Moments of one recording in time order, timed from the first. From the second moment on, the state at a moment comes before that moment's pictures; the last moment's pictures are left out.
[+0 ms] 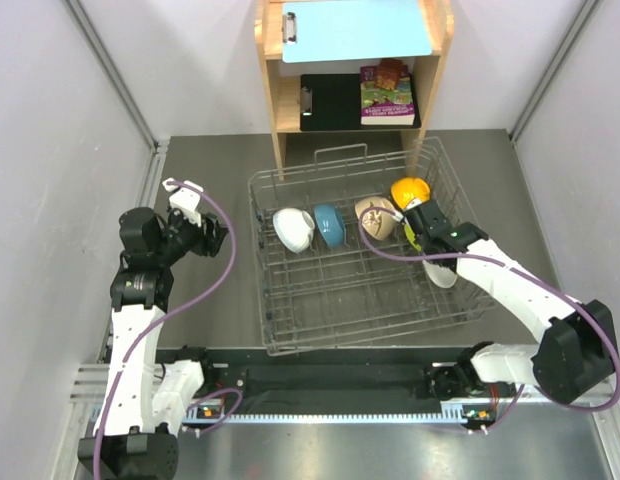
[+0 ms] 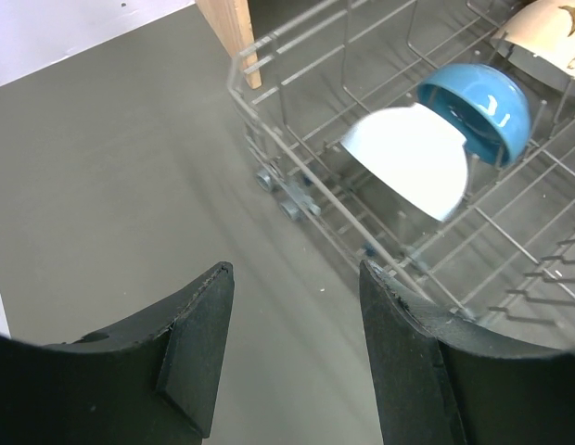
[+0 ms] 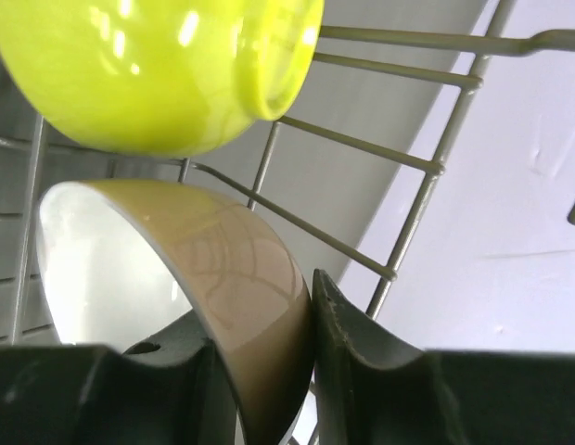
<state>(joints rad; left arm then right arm) 0.08 0.79 0.86 -0.41 0.54 0.23 0.50 1.25 0.93 -0.77 0.63 -0.37</state>
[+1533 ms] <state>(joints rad) 0.11 0.77 0.82 -0.42 0.40 0.30 0.70 1.39 0.85 -0.53 1.04 -0.68</state>
